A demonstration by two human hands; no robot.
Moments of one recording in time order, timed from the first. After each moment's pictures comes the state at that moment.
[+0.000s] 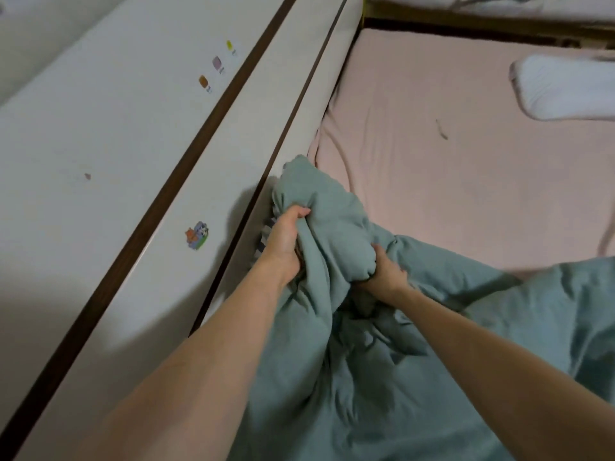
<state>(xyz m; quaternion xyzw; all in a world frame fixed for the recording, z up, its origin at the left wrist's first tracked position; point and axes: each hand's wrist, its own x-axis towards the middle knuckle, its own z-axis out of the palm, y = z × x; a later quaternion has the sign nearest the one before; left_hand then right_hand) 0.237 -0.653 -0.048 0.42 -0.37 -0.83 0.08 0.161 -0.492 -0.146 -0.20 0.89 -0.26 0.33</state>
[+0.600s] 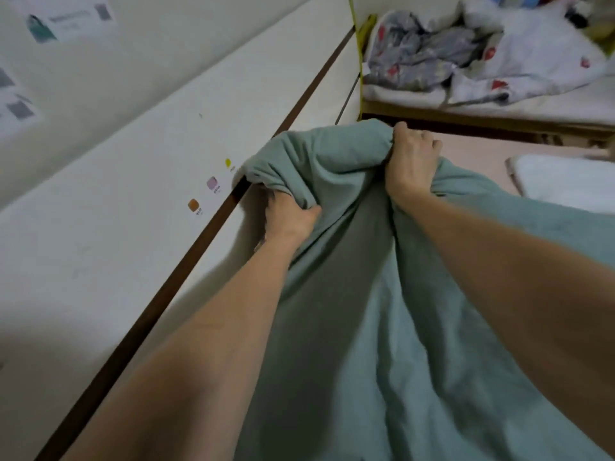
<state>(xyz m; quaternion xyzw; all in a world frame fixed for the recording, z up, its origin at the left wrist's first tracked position) 0.033 -0.806 -0.019 0.38 -0.80 -0.42 0.19 -0.117 -0.682 0.026 -0.21 0.93 -0.18 -0.23</state>
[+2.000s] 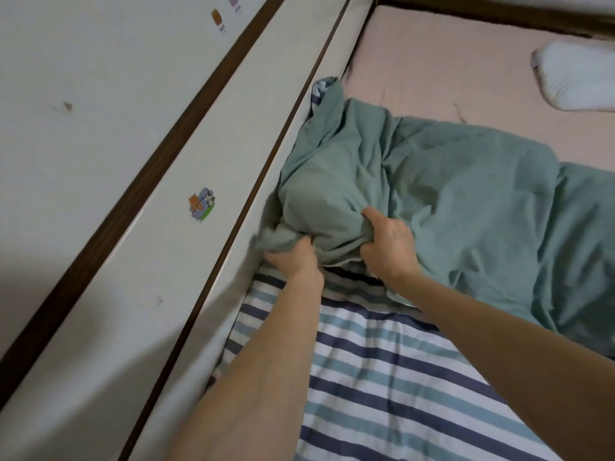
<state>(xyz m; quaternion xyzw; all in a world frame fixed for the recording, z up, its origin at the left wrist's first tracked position) 0.258 -0.653 -0.149 0.60 -0.28 -0.72 0.22 0.180 -0.546 -0.125 -0.32 0.92 -0.24 0.07</state>
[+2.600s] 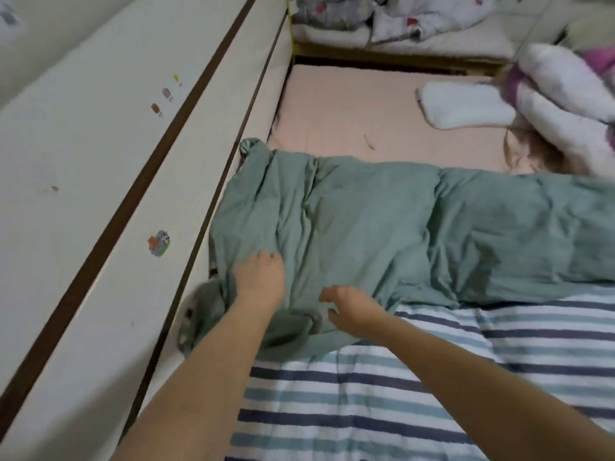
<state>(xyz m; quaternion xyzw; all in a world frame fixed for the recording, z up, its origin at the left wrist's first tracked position) 0.303 -0.618 -0.049 0.21 -0.96 -0.01 -0.20 0.249 -0.447 -0.091 -0.37 0.87 -0.11 0.31</state>
